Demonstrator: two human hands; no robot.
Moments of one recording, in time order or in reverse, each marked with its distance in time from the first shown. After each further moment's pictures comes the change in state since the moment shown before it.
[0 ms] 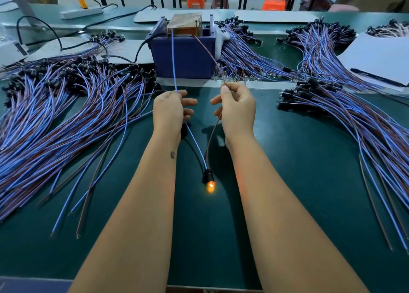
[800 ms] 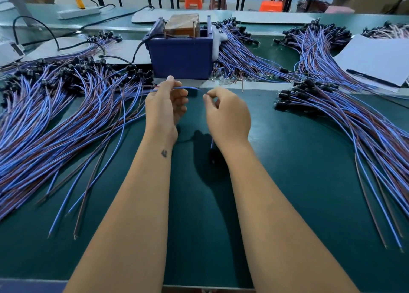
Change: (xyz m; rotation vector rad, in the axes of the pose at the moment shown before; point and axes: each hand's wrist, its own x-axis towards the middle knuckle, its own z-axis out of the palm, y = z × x) left_hand -0.006 0.007 -0.004 -0.276 -0.100 0.082; right_hand -0.008 -0.001 0.002 -0.713 -0.055 -0.283
